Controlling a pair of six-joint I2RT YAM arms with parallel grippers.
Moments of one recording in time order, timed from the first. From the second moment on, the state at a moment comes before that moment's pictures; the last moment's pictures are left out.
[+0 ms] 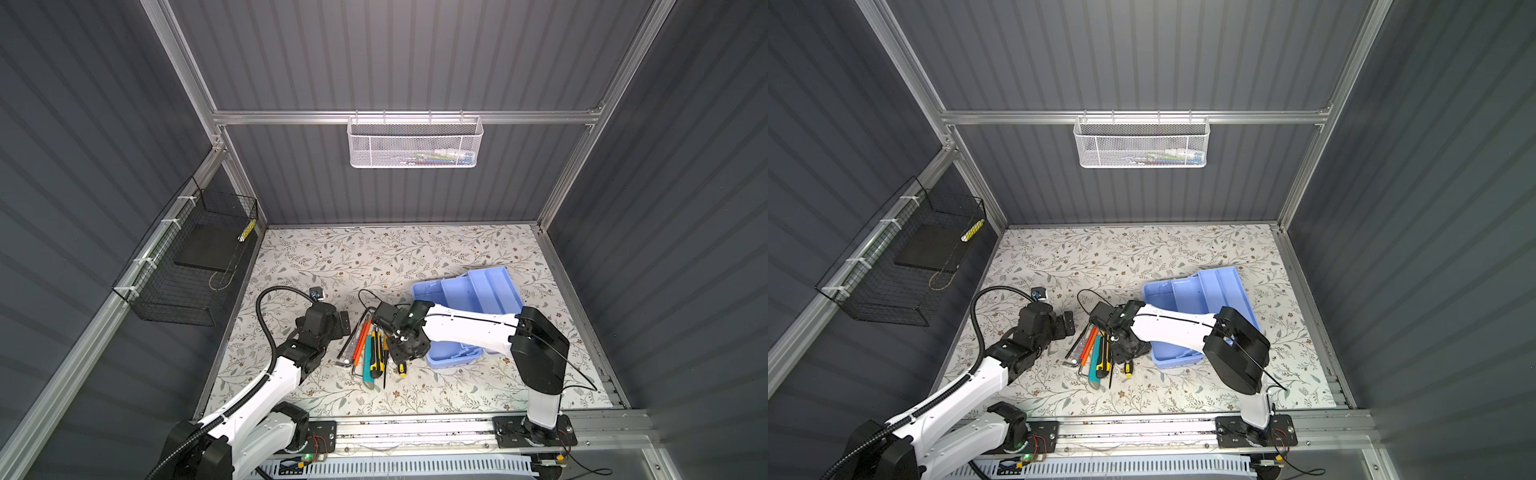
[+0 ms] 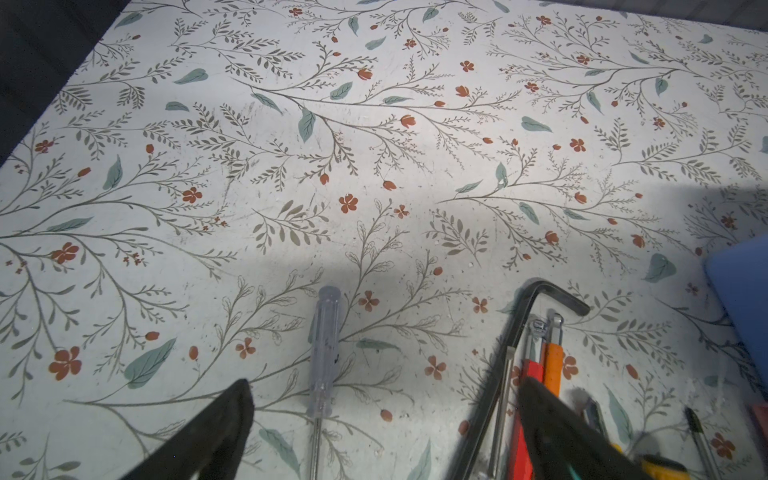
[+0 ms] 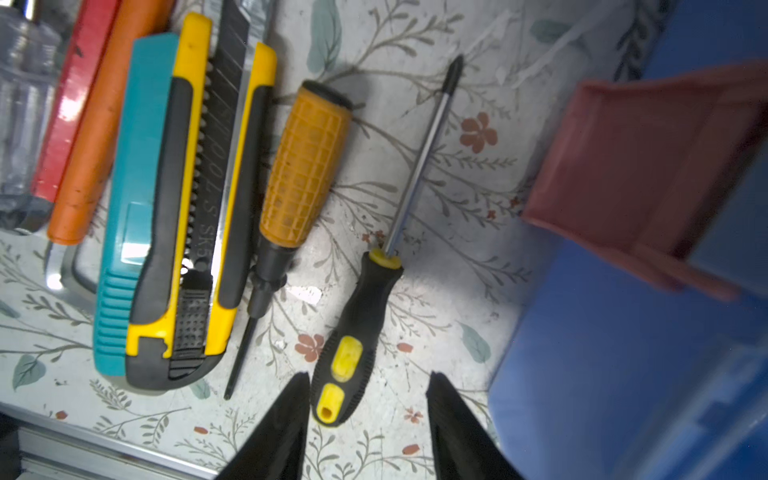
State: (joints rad) left arm -0.44 0.98 0.46 -0.19 -0.34 -0.37; right arm 1.08 1.90 1.40 -0.92 0.05 0.68
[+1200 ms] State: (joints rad) left arm -0.44 0.98 0.46 -0.19 -0.34 -0.37; right arm 1.08 2.07 1.49 -1.01 0.08 0.67
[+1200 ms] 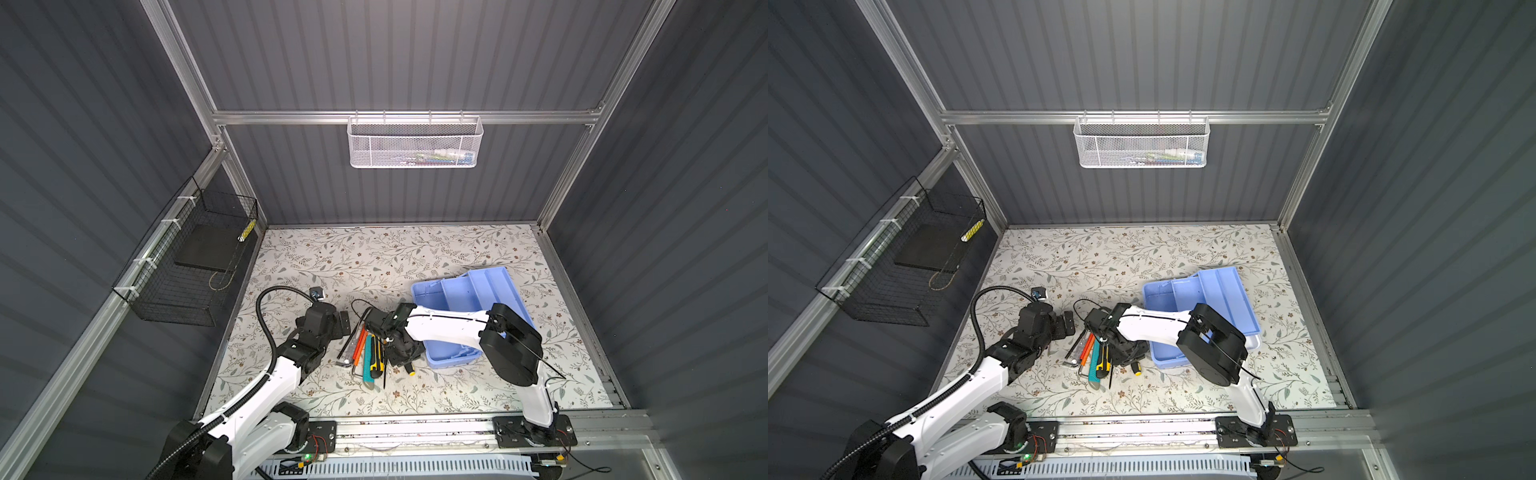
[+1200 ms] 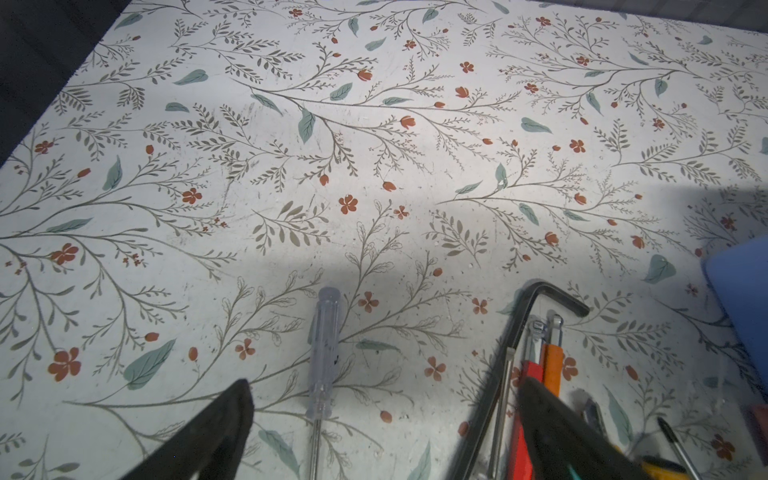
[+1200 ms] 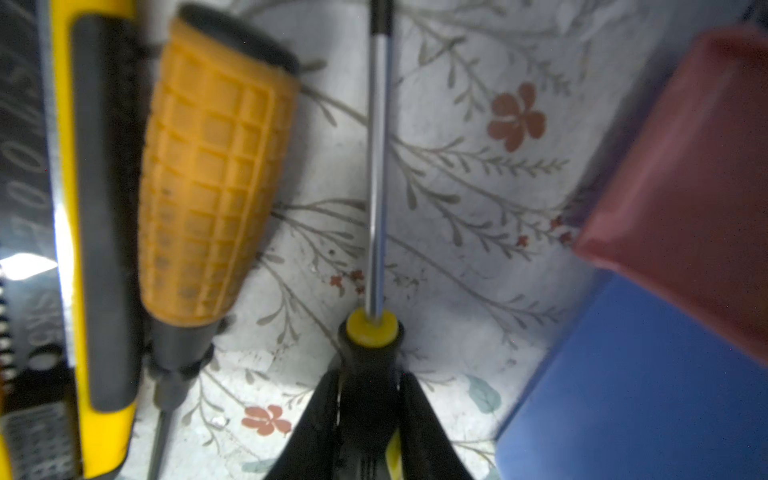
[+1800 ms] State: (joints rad) left arm -0.44 0.98 0.46 -0.19 -0.34 -0.37; right arm 1.03 1.78 1.53 -1.06 0.10 0.61
